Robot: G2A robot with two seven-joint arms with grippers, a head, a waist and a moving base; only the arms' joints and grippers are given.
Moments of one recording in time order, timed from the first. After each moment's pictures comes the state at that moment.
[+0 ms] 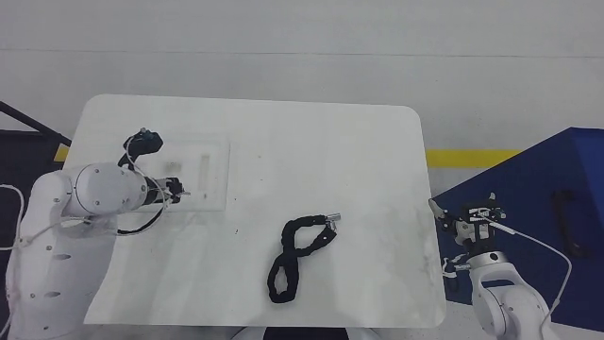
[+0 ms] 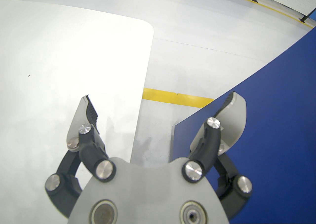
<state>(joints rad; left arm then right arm) 1.16 -0.99 -1.60 -1.83 0.81 0.28 -1.54 -1.73 -1.15 1.61 -1.80 -1.30 -0.04 -0.01</state>
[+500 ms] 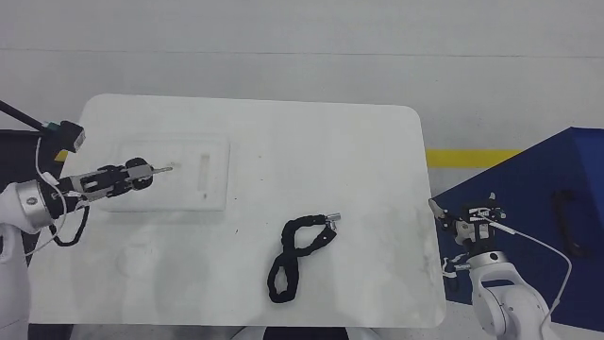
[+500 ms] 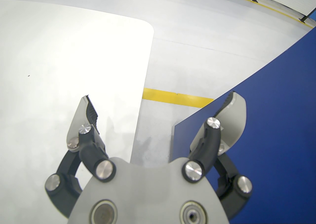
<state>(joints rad) 1.35 -1.00 -2.11 -1.74 -0.18 -0.01 -1.48 -1.73 -1.15 1.61 -1.80 -1.30 -0.04 -0.01</state>
